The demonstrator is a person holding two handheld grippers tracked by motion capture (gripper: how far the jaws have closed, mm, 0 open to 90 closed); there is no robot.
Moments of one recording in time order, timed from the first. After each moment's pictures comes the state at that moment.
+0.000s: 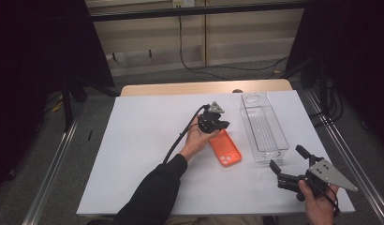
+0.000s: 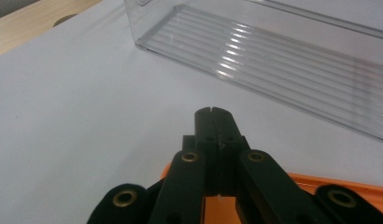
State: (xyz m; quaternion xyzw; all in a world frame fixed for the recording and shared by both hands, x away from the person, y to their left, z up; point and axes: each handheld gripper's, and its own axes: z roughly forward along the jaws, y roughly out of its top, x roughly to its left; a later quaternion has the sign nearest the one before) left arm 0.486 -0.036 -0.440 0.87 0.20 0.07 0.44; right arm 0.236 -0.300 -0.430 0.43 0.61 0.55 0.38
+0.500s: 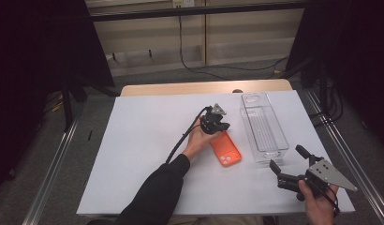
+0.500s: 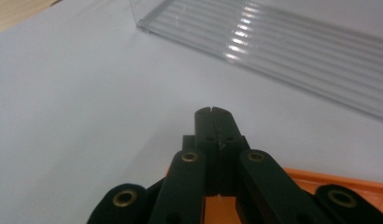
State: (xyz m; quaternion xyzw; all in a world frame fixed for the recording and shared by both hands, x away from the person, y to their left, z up) left arm 0.490 -0.044 -0.455 0.88 0.21 0.07 0.42; right arm 0.236 -0.300 -0.430 0.43 0.61 0.55 0.38
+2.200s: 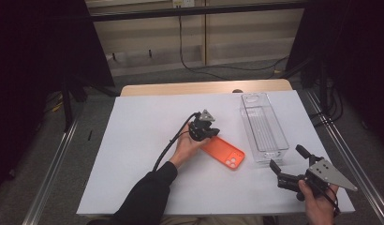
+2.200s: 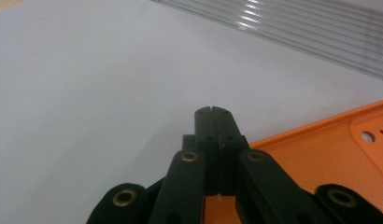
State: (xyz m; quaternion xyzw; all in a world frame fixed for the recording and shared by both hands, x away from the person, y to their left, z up) left arm 0.470 -0.003 -0.455 0.88 0.21 0.08 0.42; right arm 0.237 -0.300 -0.430 0.43 0.61 0.55 0.38
